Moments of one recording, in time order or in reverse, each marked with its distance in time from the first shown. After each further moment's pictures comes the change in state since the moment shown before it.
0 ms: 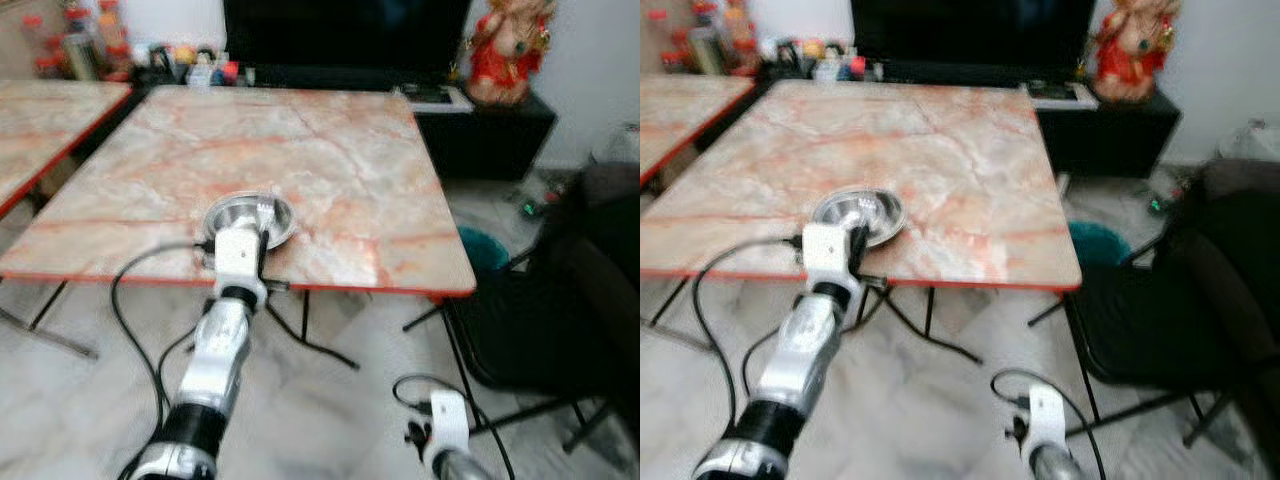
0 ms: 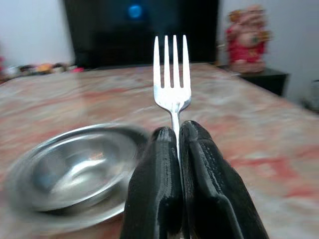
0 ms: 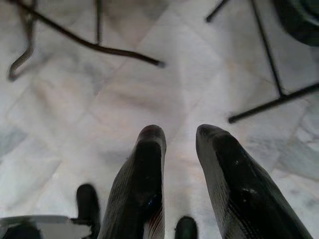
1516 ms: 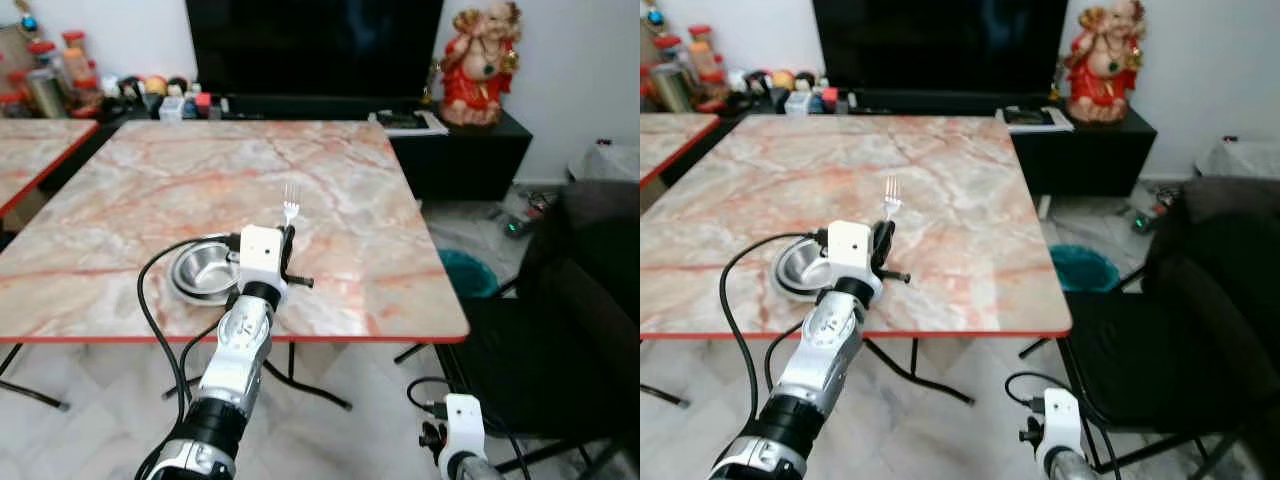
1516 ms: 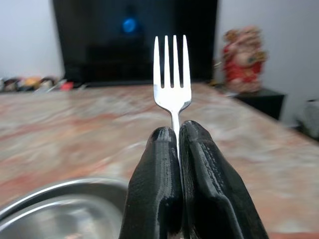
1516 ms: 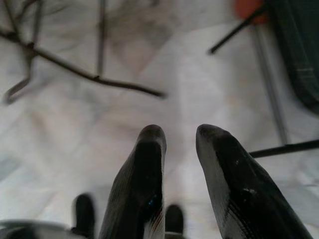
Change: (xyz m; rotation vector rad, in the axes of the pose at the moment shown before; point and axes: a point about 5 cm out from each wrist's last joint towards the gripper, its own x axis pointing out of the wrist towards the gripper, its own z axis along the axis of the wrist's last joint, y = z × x) left arm 0.001 -0.006 0.001 0.005 -0.010 -0.028; right arm 0.001 0.008 0.000 0.012 -0.008 0.035
